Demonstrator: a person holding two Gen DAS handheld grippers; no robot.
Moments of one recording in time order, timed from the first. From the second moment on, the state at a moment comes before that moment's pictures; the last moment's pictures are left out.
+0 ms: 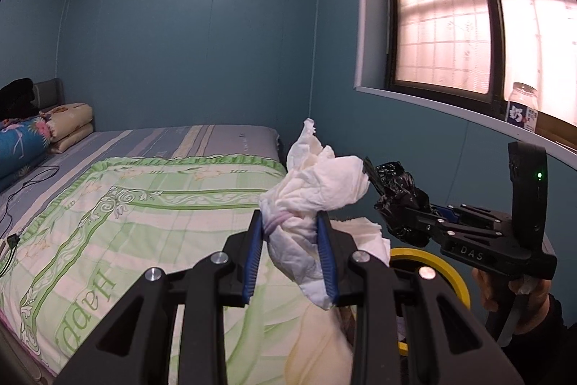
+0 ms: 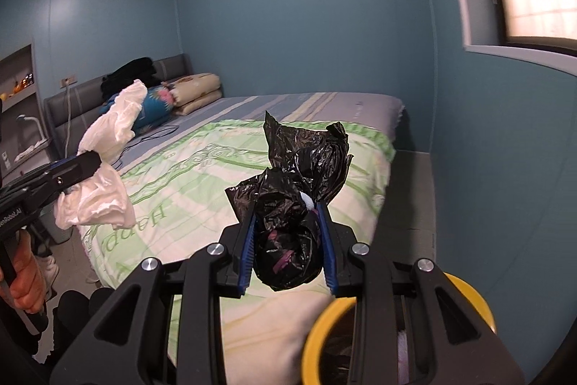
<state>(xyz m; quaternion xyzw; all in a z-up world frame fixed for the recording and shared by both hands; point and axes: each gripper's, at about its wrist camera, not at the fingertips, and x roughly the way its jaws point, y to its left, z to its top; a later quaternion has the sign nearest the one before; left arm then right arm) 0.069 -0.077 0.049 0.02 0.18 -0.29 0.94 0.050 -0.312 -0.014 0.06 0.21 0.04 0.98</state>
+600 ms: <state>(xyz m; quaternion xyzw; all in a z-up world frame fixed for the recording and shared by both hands) 0.101 -0.224 -0.029 0.05 0.28 -0.41 0.87 0.035 -0.393 -0.083 0.16 0.28 -0.09 0.94</state>
